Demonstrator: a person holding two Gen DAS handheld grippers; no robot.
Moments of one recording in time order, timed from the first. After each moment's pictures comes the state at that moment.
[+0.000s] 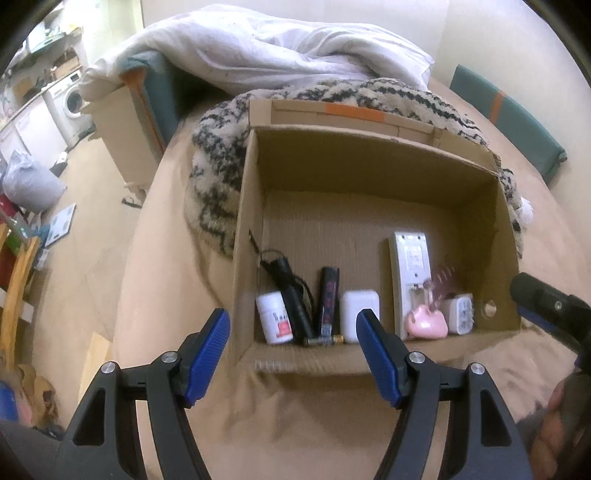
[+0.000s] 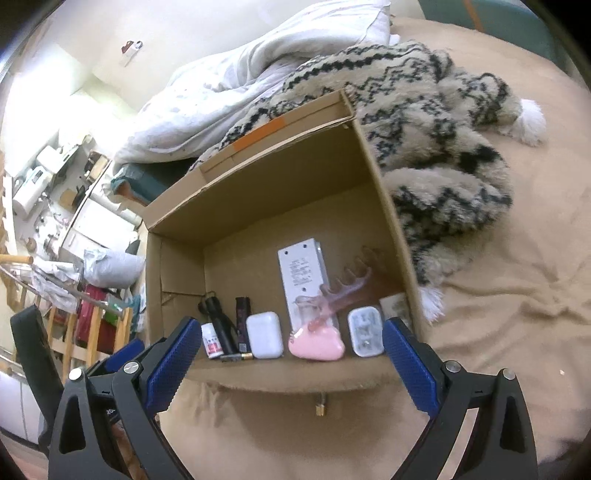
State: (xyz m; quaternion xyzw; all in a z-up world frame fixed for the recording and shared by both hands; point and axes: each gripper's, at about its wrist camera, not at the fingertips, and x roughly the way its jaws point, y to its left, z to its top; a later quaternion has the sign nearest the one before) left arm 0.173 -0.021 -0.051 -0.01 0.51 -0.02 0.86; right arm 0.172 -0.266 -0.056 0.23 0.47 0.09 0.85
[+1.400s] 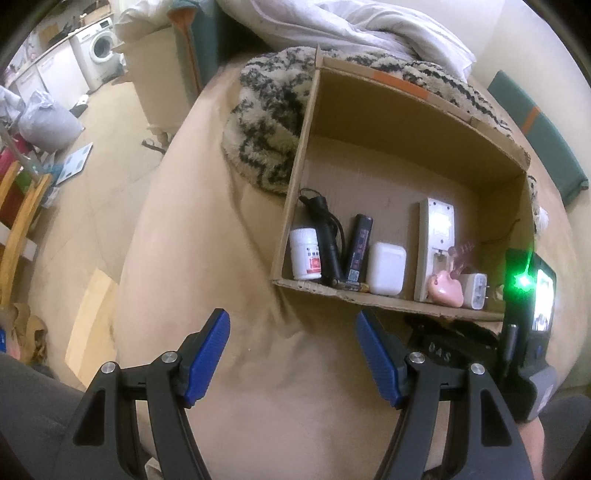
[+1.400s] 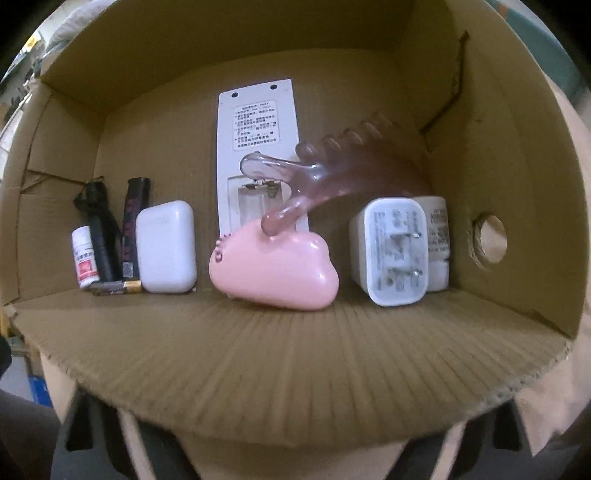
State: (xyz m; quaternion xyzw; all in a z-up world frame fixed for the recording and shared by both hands) left arm 0.145 0.003 -0.070 -0.07 0.57 0.03 0.82; right arm 0.197 -0.189 -0.168 0.06 0.61 0.00 0.79
